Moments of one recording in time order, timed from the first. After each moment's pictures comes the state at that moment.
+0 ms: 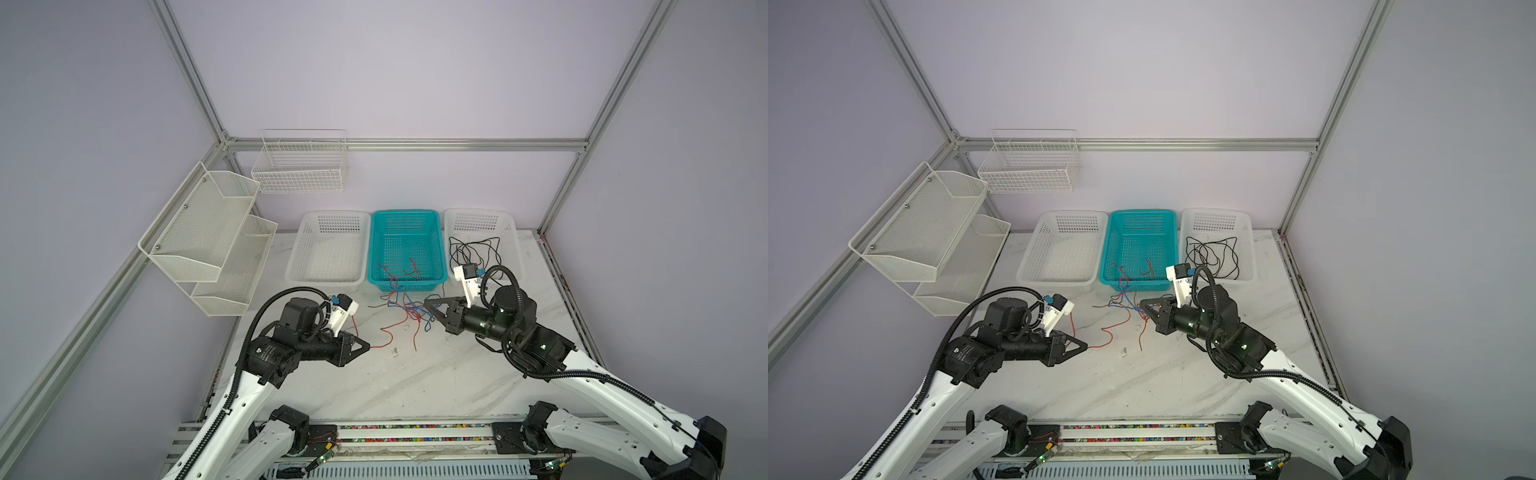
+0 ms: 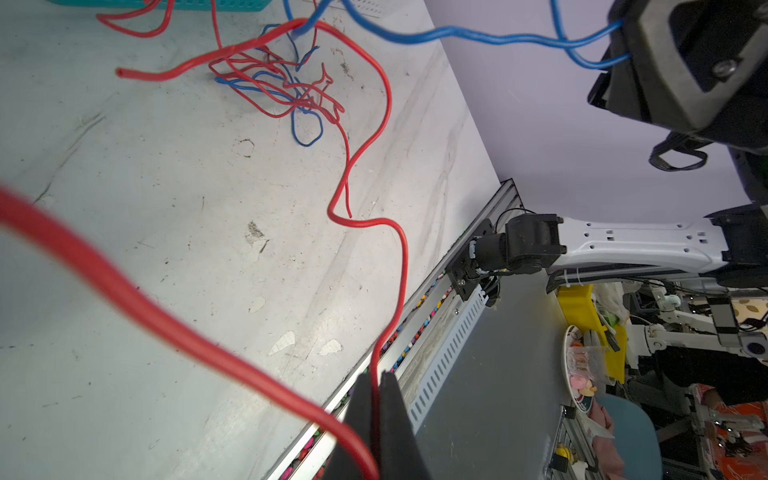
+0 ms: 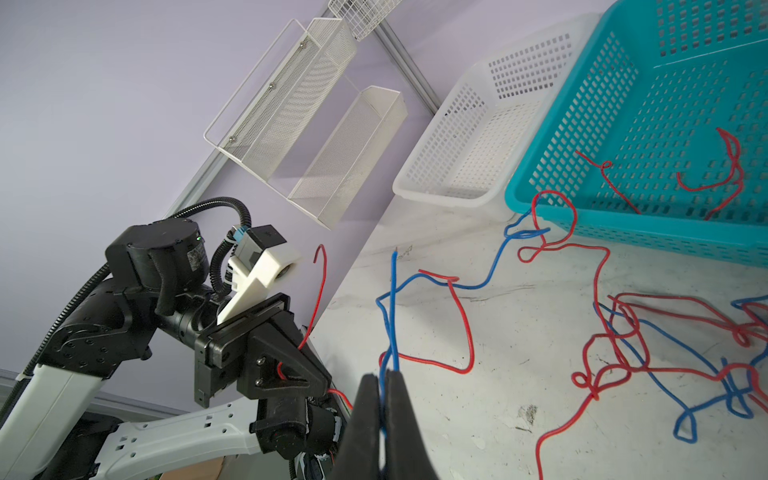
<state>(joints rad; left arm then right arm) -0.37 0.78 0.87 -0.88 0.69 -0.27 0.76 0.96 0.83 -0.07 -0.28 0.70</state>
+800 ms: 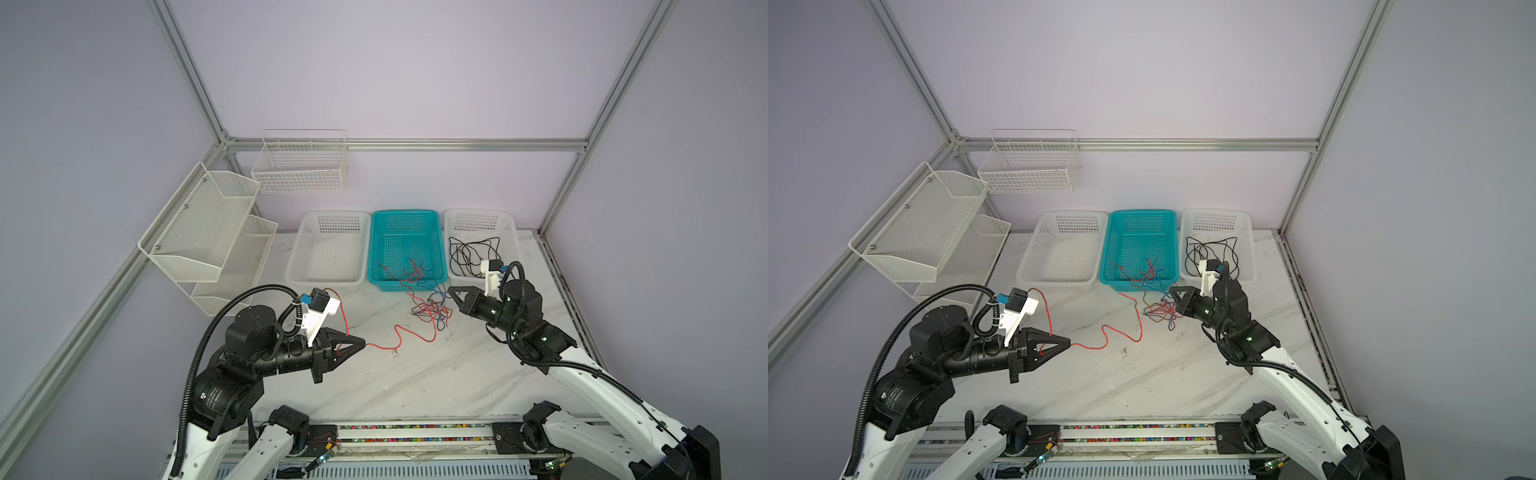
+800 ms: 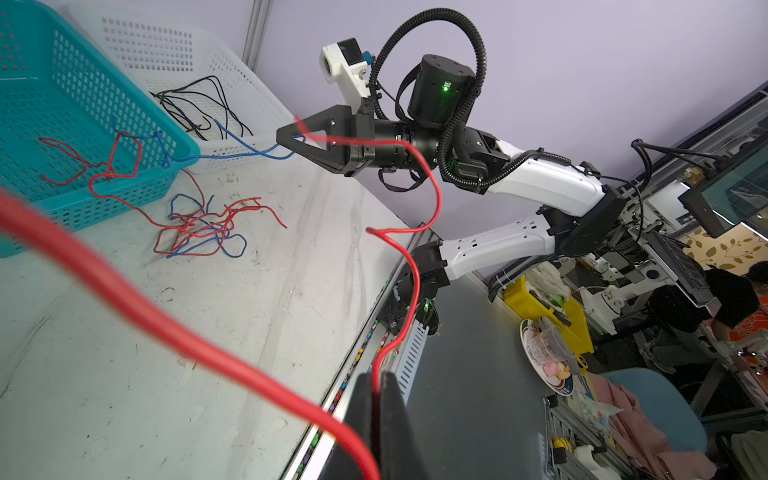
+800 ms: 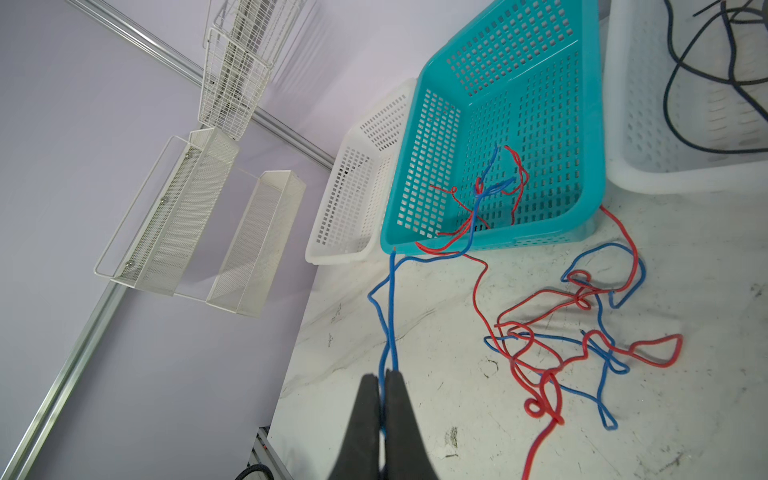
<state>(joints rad) -0.36 0.64 1.10 -0.86 0.82 -0.27 0.52 0.93 0.73 -0.05 -0.26 0.84</state>
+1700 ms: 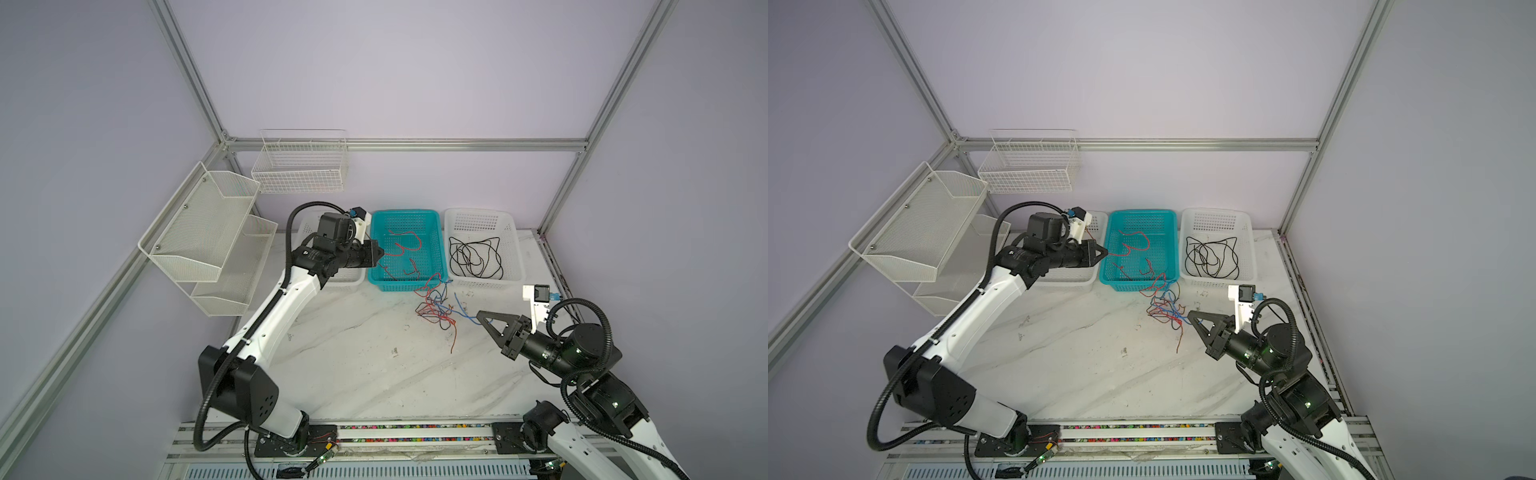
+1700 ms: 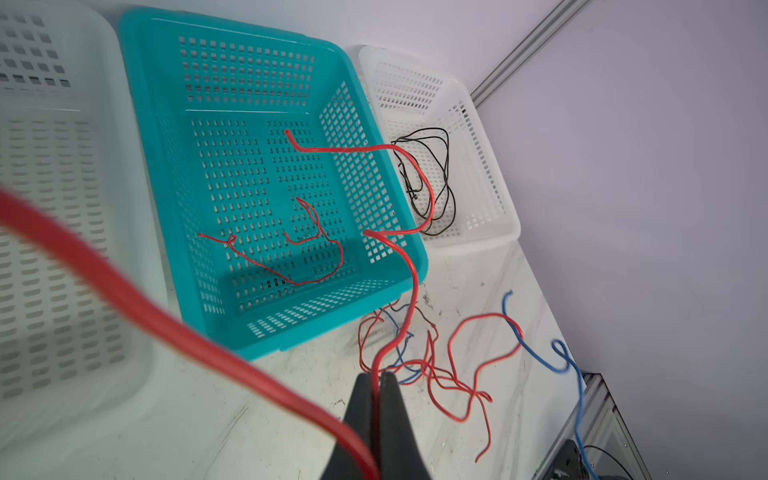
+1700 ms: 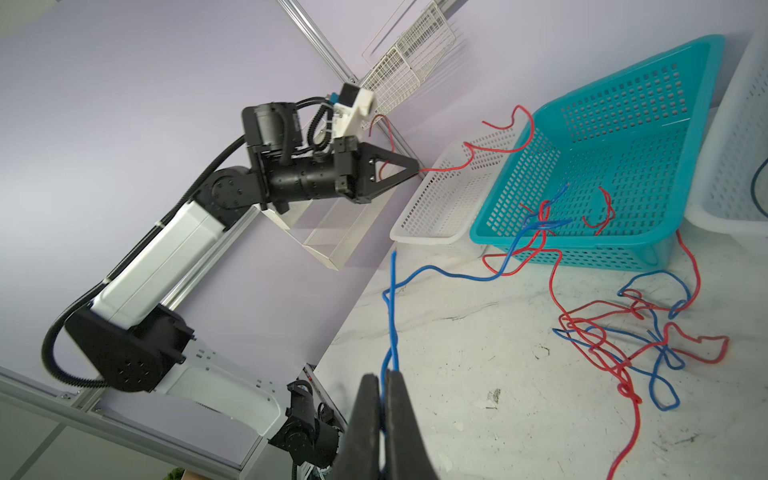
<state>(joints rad) -0.35 1.59 1.55 -0.60 0.37 -0.38 0.52 0.44 0.73 -0.32 -0.41 0.71</state>
